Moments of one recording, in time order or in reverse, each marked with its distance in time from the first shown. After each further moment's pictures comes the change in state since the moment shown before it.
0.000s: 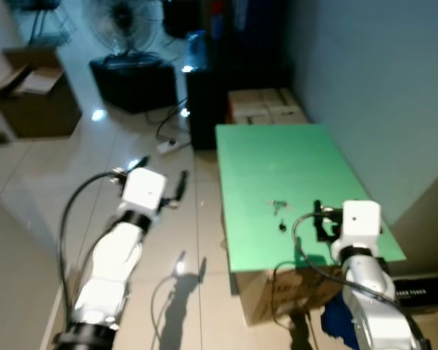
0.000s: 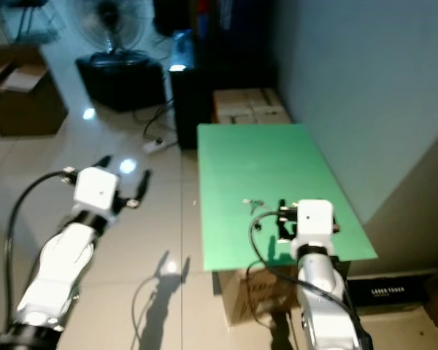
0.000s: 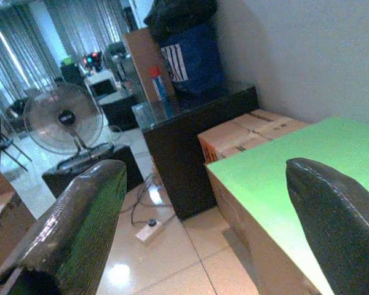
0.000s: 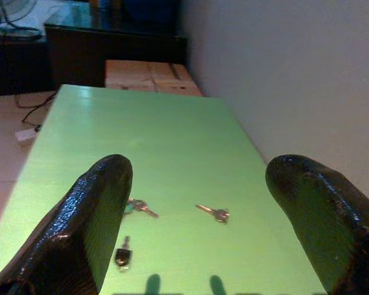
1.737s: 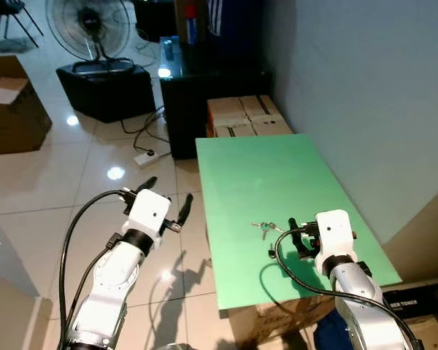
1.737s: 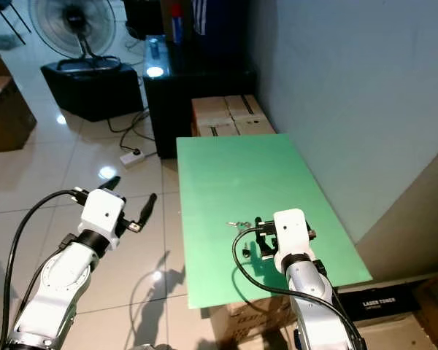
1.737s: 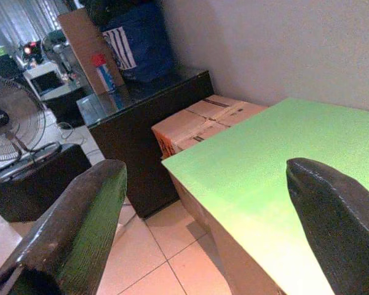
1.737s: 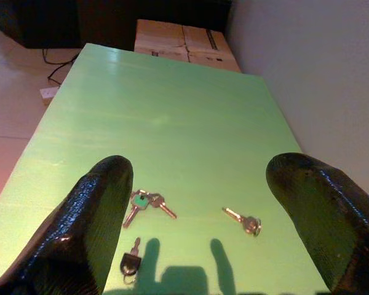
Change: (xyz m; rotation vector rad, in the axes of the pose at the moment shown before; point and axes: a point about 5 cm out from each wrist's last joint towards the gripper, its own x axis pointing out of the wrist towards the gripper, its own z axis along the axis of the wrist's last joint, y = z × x) left arm -0.022 -0.014 -0.017 0.031 0.072 -0.121; right arm -0.006 0.023 -0.018 -0.061 0.104 0.217
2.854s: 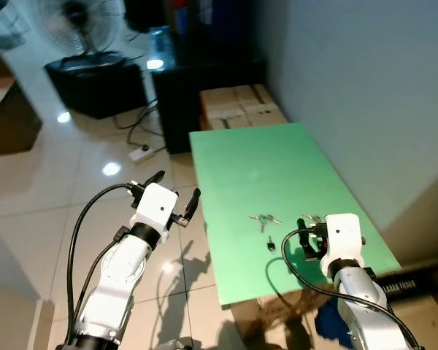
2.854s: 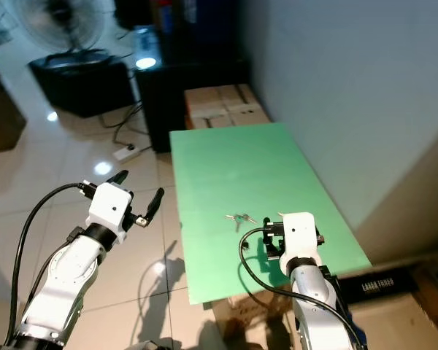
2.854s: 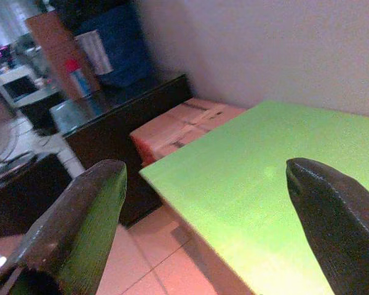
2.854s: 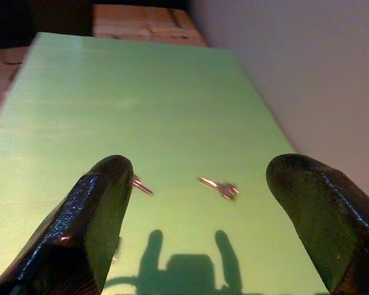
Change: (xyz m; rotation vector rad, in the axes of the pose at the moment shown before) left arm 0.012 -0.005 0.012 -0.008 -0.040 -0.019; right arm -0.005 -0.008 -0.005 0.050 0.002 -0.086
